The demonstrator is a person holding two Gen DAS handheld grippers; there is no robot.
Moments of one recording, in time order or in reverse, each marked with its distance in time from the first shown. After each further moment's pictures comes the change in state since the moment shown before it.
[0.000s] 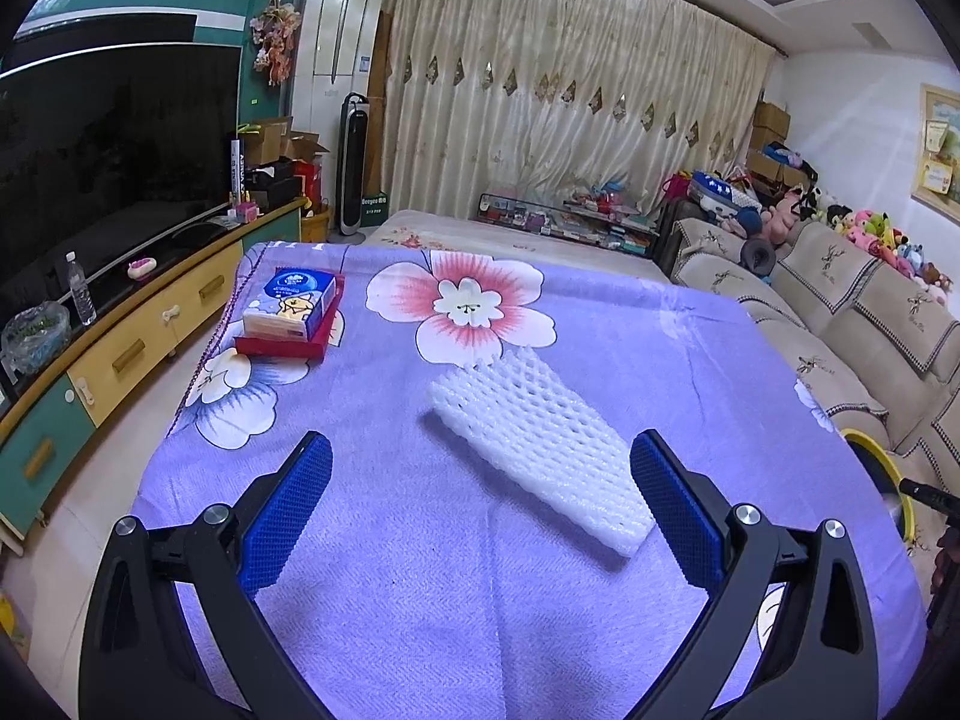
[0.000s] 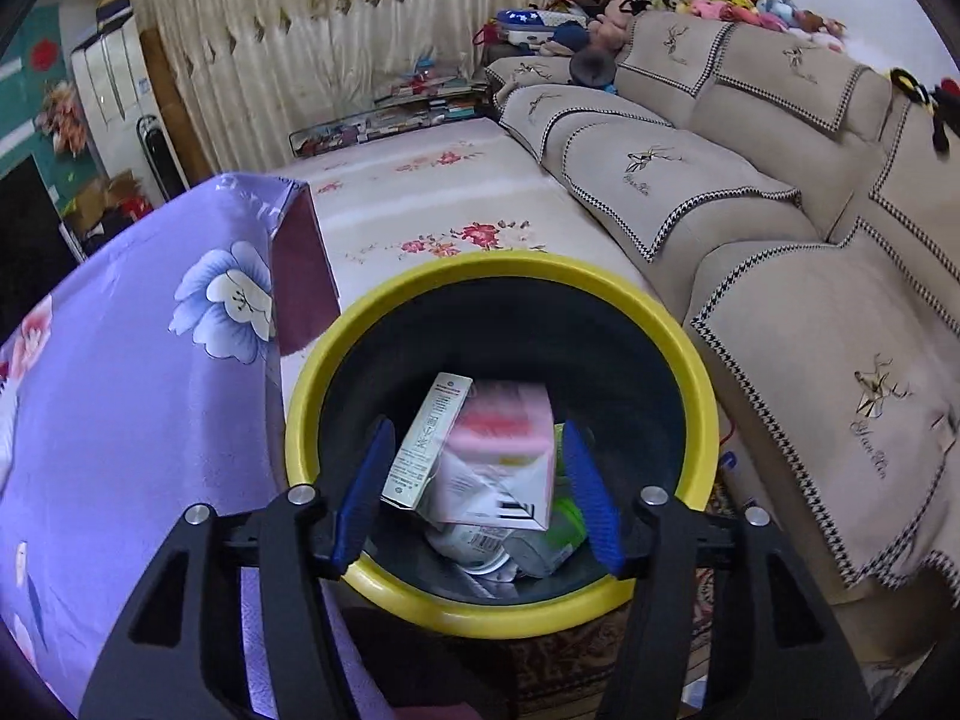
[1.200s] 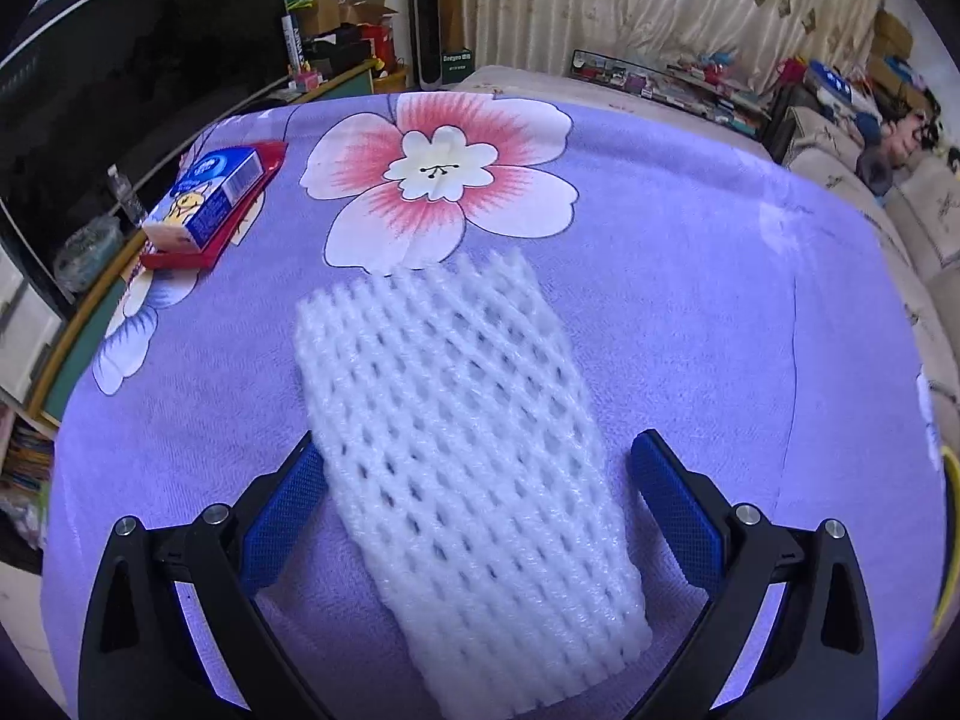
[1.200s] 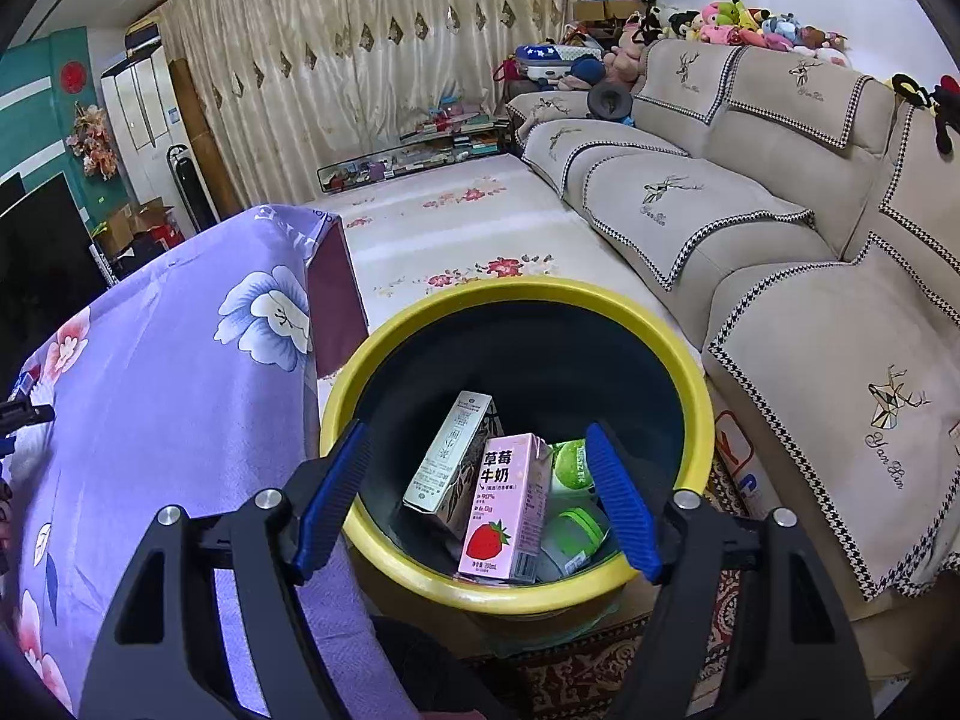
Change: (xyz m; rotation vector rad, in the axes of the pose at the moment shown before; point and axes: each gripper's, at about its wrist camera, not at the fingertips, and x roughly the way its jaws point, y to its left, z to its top) left arm 0.137 -0.079 0.015 -0.054 0.381 0.264; right arm -0.028 -0.005 -0.013 -0.007 -0.093 0.069
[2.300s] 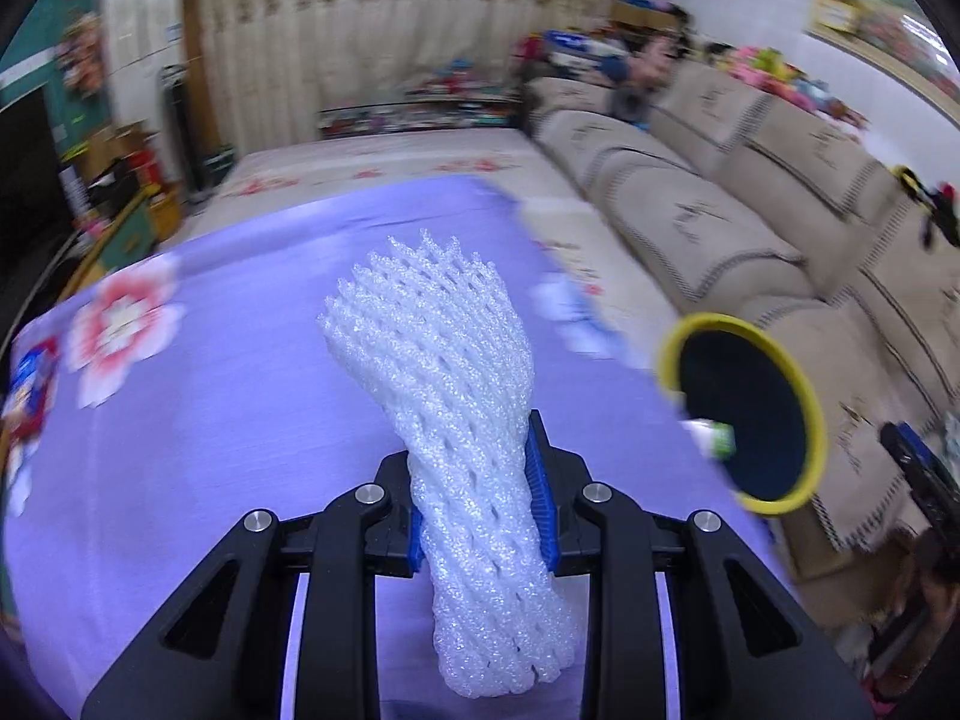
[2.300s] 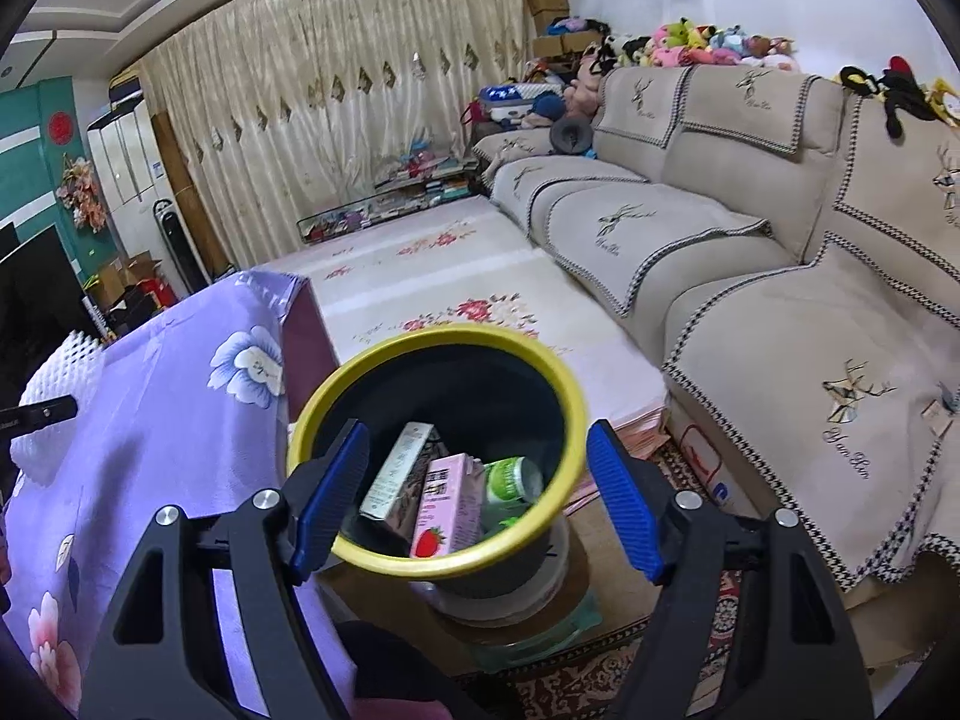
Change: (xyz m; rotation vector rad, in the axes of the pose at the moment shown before) left arm -0.149 -0.191 -0.062 0.432 -0.117 -0.424; right arm -0.069 -0.057 -0.005 0.076 -0.110 -0.032
